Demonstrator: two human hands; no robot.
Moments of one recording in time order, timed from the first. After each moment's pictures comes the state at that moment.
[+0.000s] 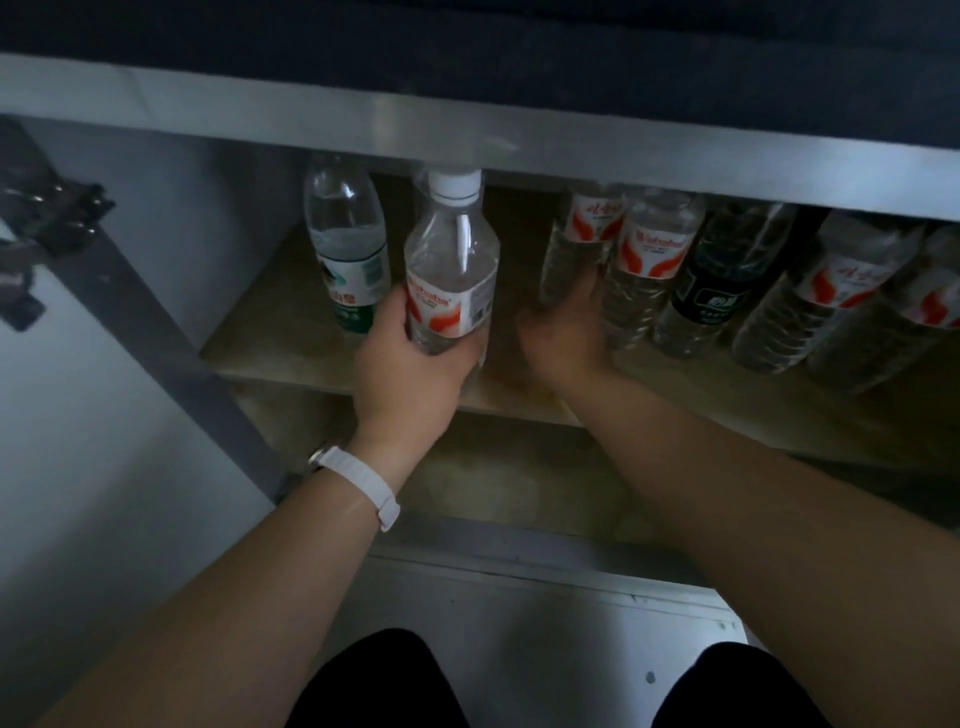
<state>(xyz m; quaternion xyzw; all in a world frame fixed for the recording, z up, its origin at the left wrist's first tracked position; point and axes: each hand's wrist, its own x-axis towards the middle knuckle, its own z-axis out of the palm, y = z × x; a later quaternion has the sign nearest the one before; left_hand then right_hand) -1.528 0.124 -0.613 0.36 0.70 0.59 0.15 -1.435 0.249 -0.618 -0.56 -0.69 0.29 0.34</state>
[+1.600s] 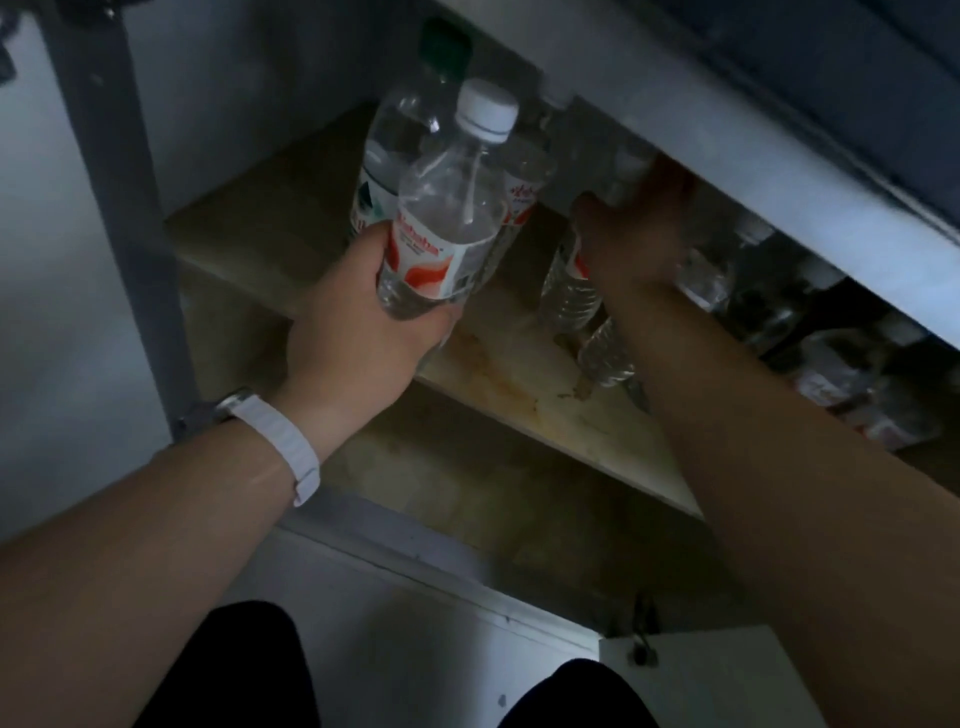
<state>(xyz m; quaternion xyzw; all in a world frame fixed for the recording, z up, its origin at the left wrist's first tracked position) -1.561 0.093 -0.621 0.35 0.70 0.60 0.16 -1.460 0.275 -0.529 -0.51 -0.78 0.11 0.34</state>
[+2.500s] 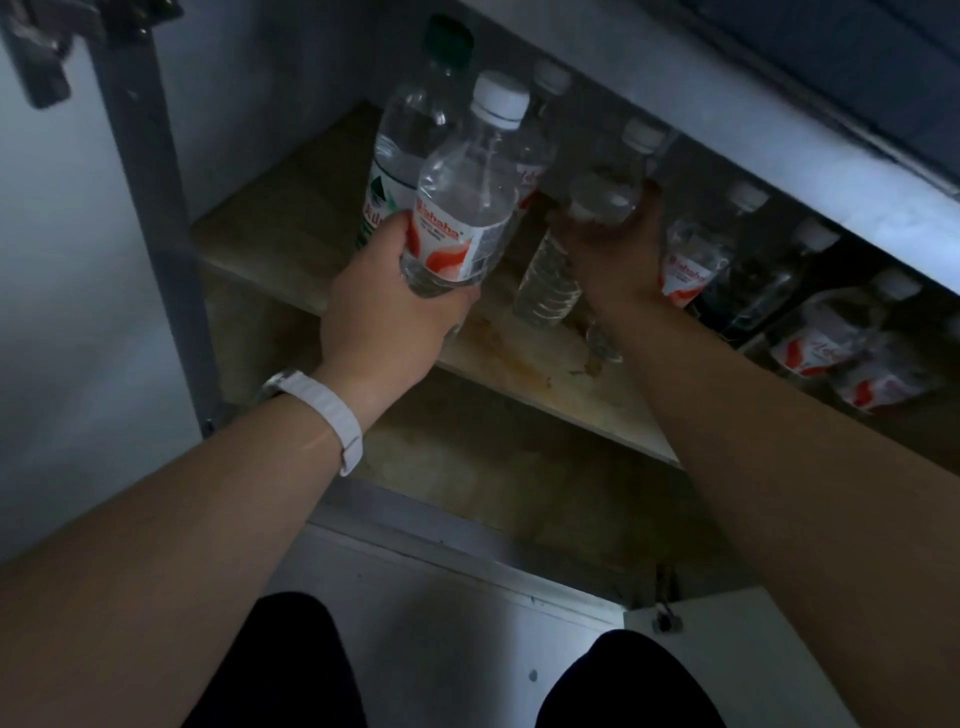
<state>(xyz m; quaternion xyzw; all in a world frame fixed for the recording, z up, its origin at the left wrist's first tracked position) -1.558 0.090 -0.611 0.35 0.70 0.60 0.17 -1.452 0.264 -0.560 -0.49 -0.73 0.23 0.42</state>
